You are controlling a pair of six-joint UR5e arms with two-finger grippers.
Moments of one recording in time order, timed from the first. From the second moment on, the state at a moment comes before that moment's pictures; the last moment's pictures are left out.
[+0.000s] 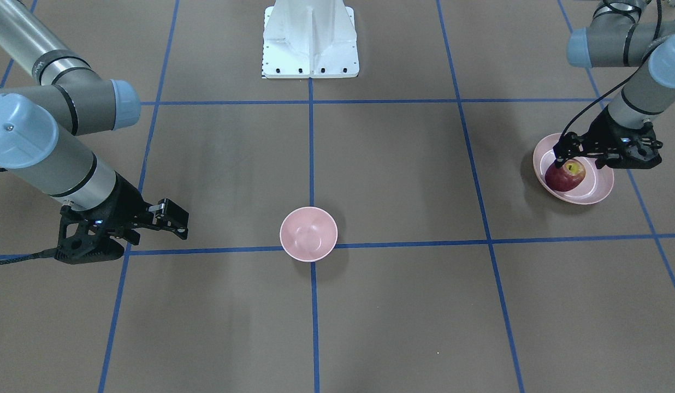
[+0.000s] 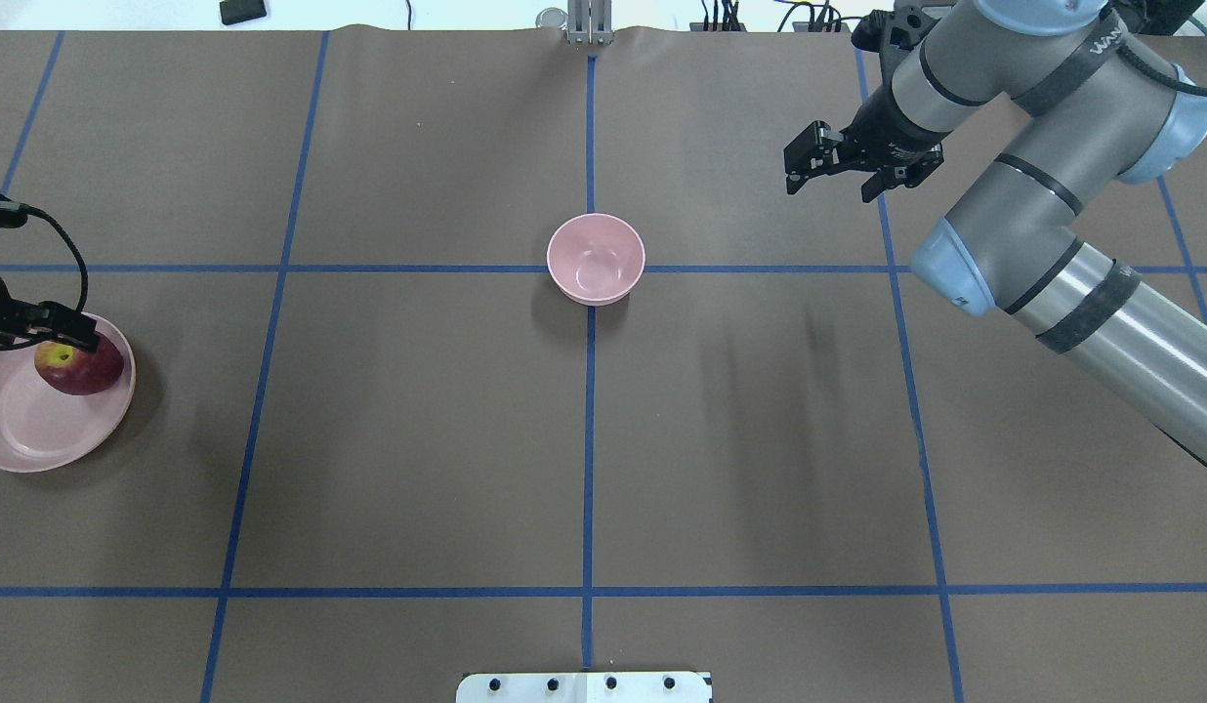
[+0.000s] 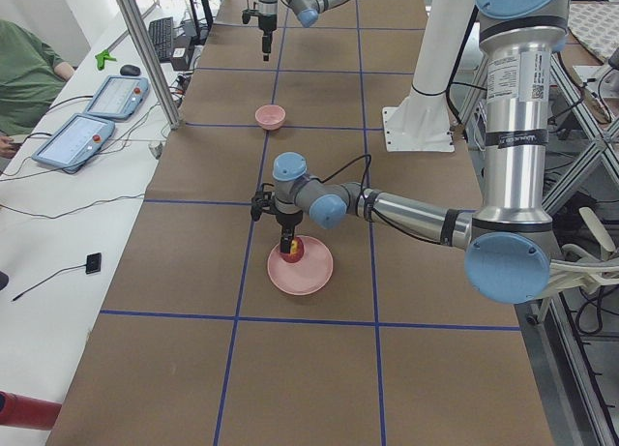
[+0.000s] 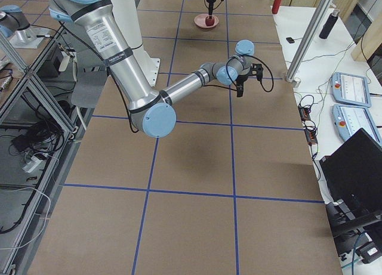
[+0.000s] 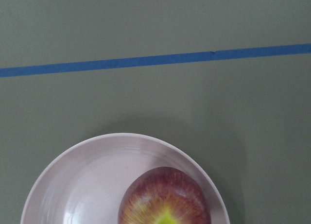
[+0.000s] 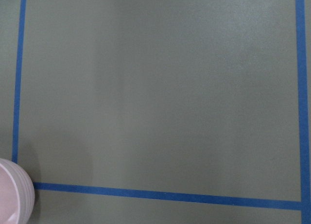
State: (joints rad) left arm -1.00 -1.53 -1.77 -1.95 -2.13 -0.69; right arm 0.95 -1.02 1.52 -1.28 2.23 0.94
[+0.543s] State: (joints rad) left arm -1.00 -1.58 -1.71 -1.95 -2.13 -0.71; right arm 0.95 -1.02 1.52 -1.28 2.22 0.94
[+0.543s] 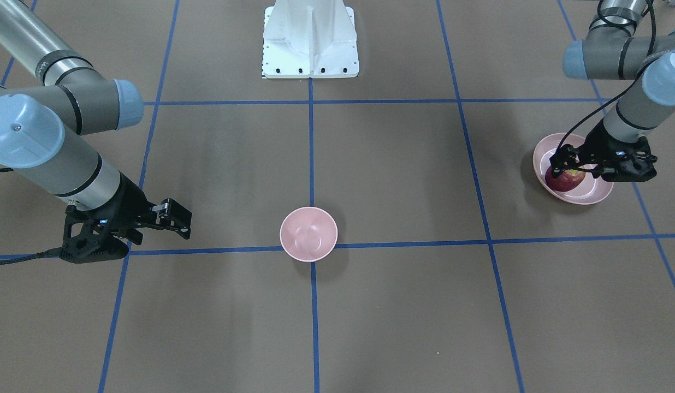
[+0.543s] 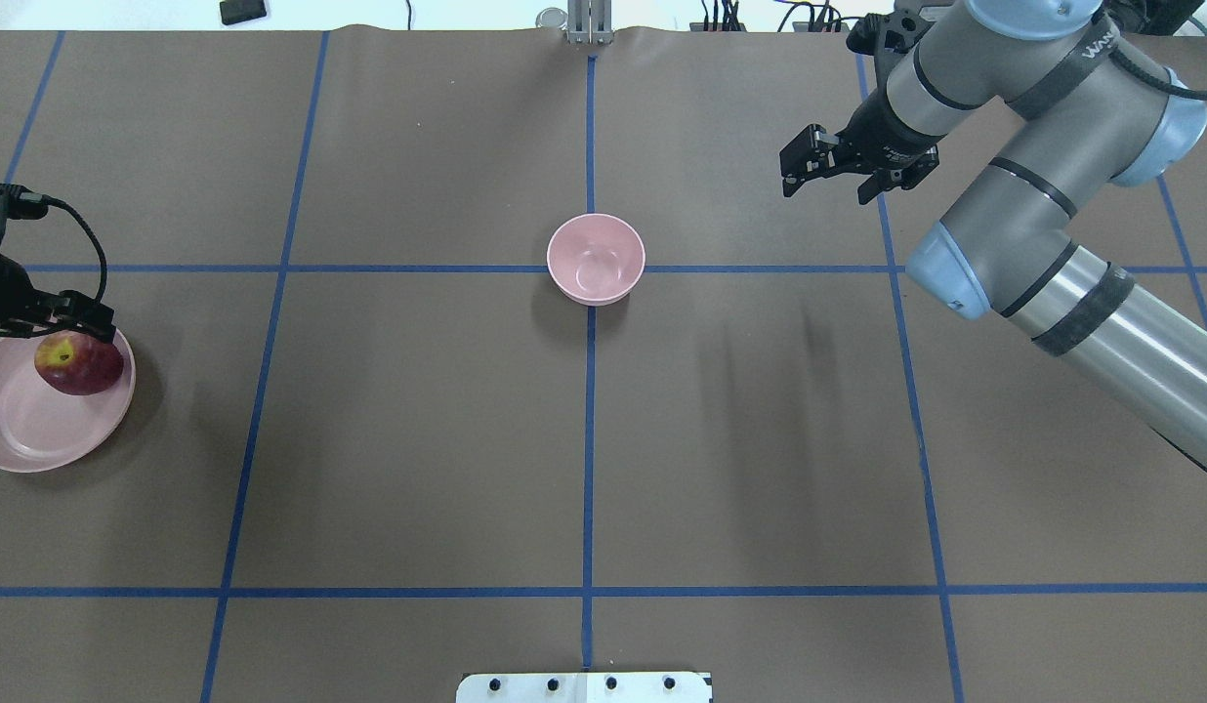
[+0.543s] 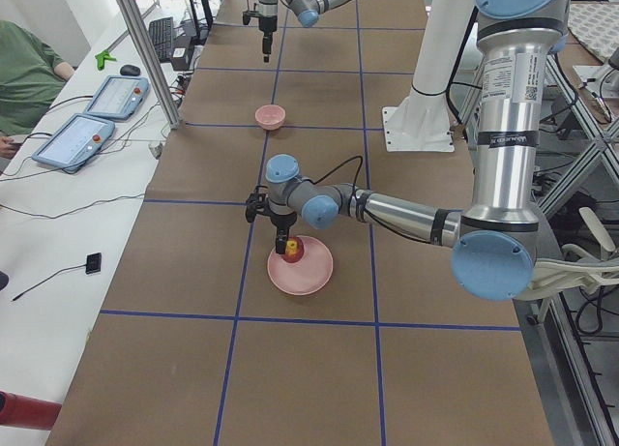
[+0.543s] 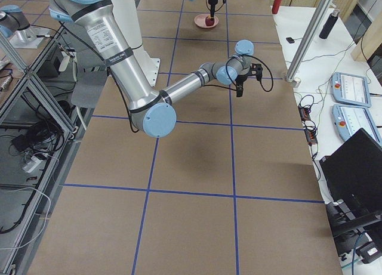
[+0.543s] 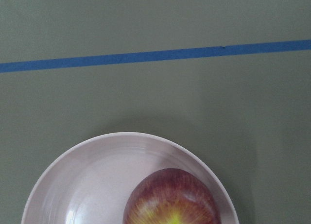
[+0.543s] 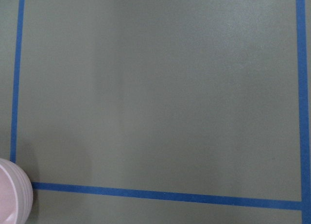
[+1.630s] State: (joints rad) left arm -0.97 -1.59 -1.67 -1.94 -2.13 -0.71; right arm 0.94 -1.02 1.51 -1.28 2.22 0.94
